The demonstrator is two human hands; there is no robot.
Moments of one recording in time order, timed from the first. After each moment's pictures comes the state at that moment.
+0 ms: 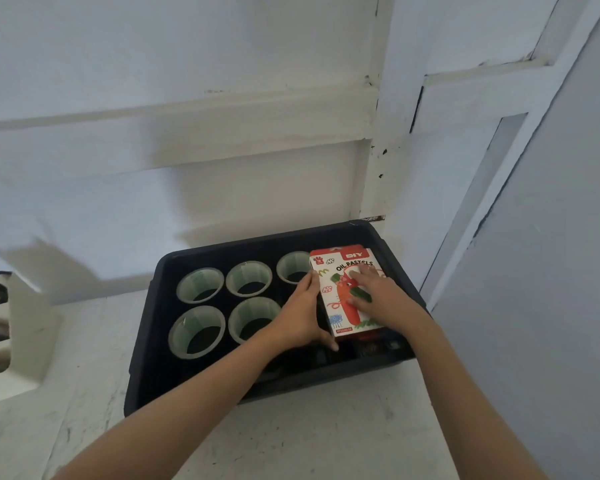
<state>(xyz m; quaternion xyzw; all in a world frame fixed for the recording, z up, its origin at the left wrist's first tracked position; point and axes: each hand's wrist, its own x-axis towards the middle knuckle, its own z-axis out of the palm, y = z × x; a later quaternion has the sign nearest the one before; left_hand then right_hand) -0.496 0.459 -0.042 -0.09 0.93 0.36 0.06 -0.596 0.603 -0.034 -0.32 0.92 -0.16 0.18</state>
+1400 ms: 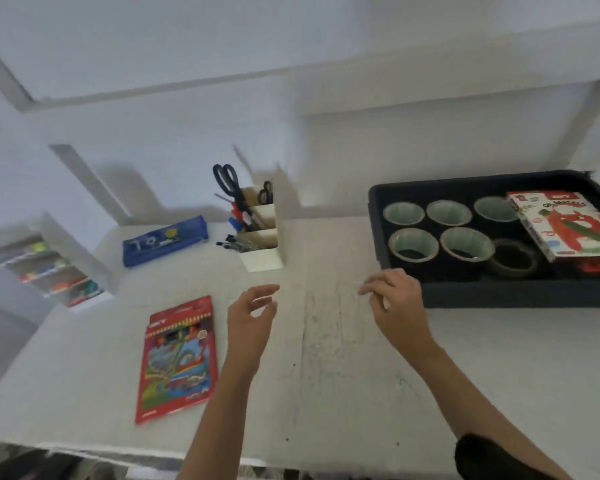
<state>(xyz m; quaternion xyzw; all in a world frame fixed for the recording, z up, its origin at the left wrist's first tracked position) -0.108 0.292 -0.026 -0.43 0.68 0.51 -0.30 -0.286 0.432 -0.065 -0.48 0.76 -0.41 -0.13</state>
